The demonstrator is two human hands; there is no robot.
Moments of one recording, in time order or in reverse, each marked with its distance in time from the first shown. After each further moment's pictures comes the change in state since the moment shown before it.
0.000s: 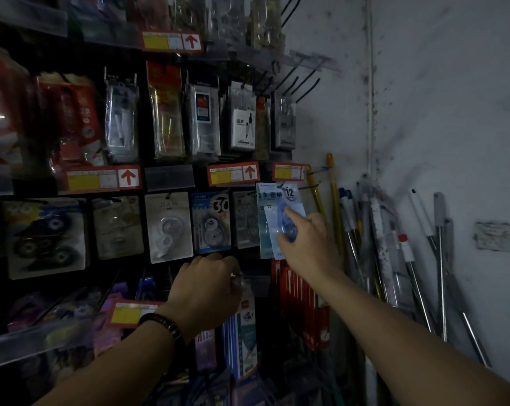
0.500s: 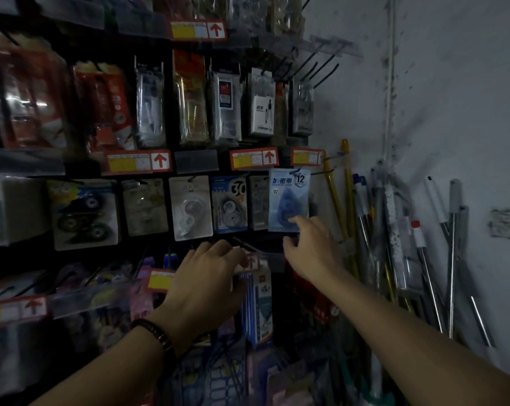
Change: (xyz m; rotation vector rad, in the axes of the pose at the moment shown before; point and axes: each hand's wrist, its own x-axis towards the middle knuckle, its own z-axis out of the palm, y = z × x) left_hand -0.065 -0.011 -0.025 0.021 0.066 0.079; right_hand -0.046 -0.031 -0.001 -0.070 -0.164 0.023
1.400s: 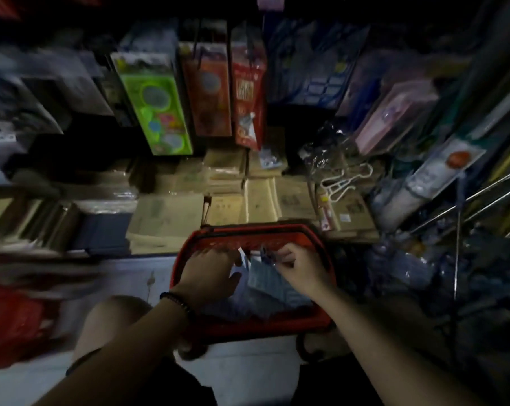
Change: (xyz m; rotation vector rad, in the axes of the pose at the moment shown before) left_hand -0.561 0.009 0.207 -0.262 -0.871 -0.442; right_hand -0.615 0.027 0.231 0.306 -1.100 0.349
